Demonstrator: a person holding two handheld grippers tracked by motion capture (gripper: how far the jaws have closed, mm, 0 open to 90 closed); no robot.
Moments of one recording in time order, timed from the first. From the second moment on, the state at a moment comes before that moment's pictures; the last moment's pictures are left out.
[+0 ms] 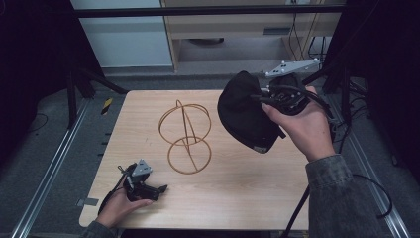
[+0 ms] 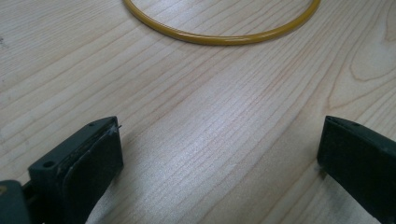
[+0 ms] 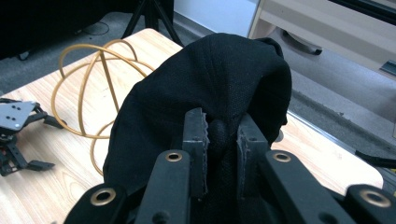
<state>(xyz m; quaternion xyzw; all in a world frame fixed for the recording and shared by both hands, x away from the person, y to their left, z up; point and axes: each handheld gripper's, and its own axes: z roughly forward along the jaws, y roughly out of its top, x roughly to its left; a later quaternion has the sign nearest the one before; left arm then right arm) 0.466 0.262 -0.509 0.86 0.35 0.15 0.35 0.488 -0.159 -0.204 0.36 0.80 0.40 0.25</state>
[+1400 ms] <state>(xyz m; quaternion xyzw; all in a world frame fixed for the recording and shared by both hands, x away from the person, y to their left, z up) 0.466 0.263 -0.508 0.86 0.34 0.15 0.35 0.526 -0.024 -0.176 0.29 0.83 0.43 0.19</state>
